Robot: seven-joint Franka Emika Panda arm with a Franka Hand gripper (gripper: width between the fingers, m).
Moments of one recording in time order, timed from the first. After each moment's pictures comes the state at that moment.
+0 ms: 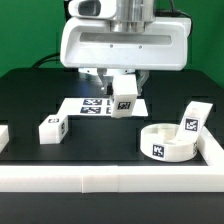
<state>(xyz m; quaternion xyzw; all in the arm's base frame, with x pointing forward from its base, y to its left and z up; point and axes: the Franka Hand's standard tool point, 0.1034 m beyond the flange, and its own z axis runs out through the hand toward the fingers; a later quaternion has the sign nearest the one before) 0.548 0.006 0.104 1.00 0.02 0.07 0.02</state>
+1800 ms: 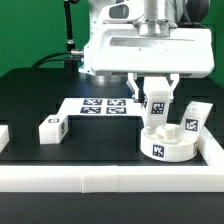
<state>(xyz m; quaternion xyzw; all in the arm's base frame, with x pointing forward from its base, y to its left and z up) 0.566 0.054 0.092 0.96 0.04 0.26 0.02</state>
